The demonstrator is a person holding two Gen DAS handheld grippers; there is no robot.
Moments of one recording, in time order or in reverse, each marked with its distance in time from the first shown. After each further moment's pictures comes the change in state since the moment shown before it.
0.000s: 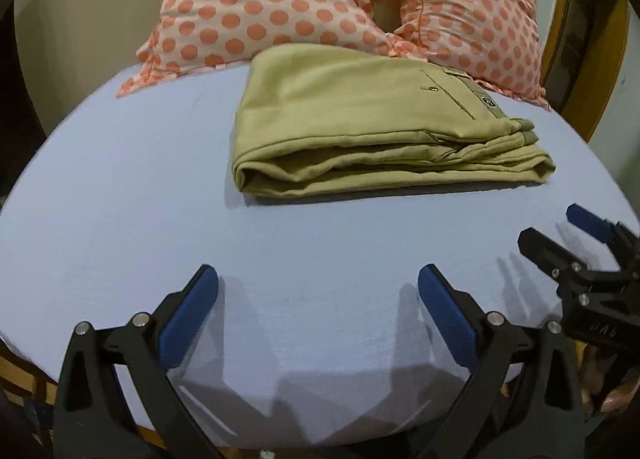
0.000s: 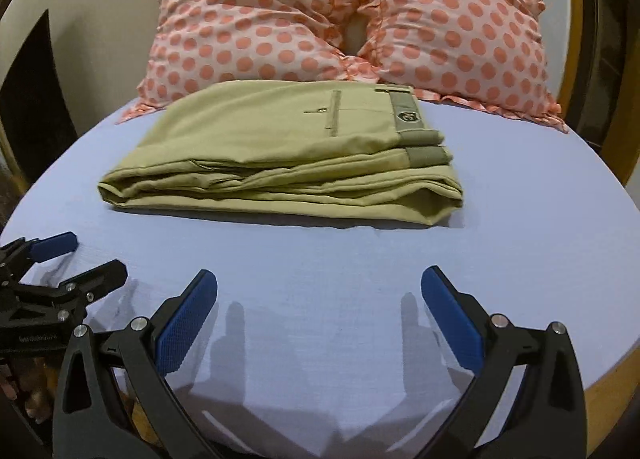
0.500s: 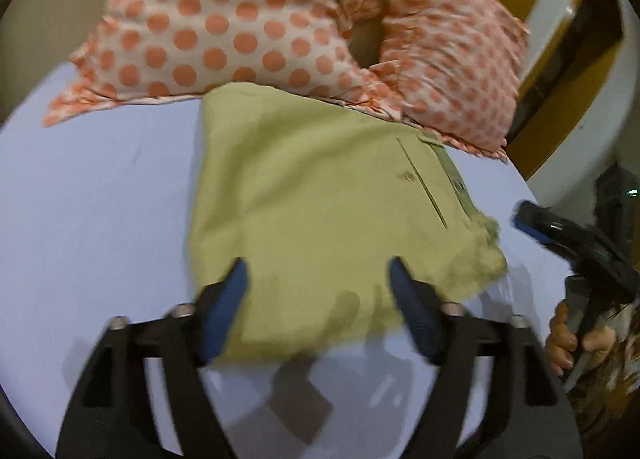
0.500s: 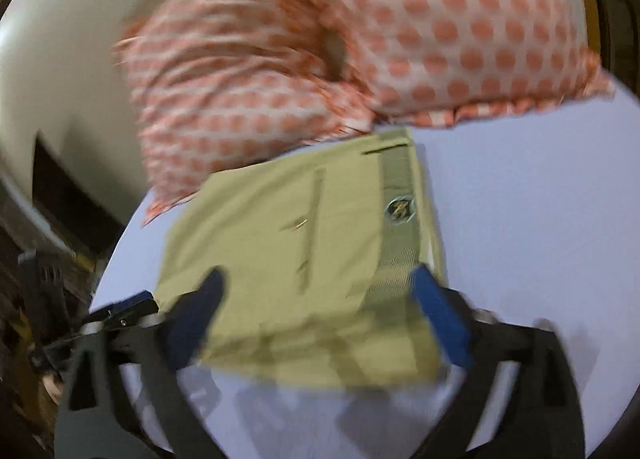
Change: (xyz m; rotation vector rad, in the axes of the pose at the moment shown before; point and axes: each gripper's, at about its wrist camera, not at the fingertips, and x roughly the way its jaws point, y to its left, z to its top) left arm 0.020 0.028 0.094 -0.089 0.026 -0.278; right arm 0.018 -0.077 0.103 0.233 0.020 0.266
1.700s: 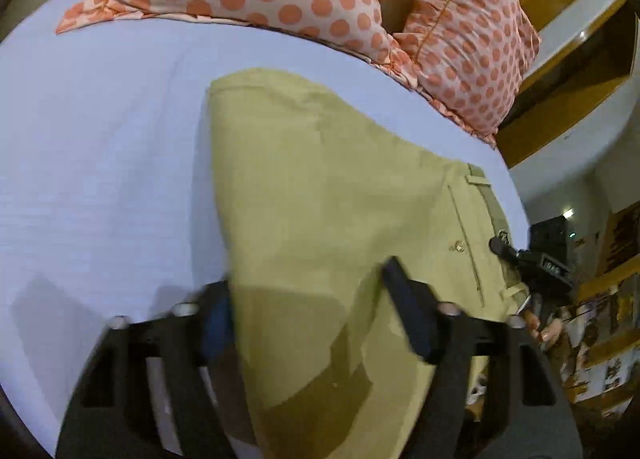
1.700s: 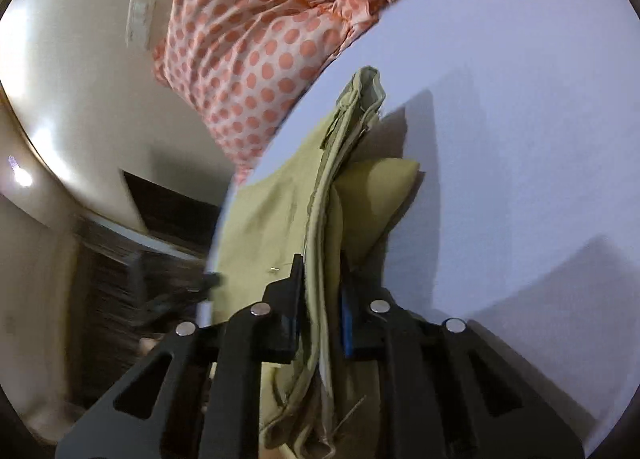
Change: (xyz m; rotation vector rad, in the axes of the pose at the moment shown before) left arm 0.010 0.079 -0.007 -0.157 0.189 -0.177; right arm 0.025 -0.071 -0.053 0.385 0.238 0.529
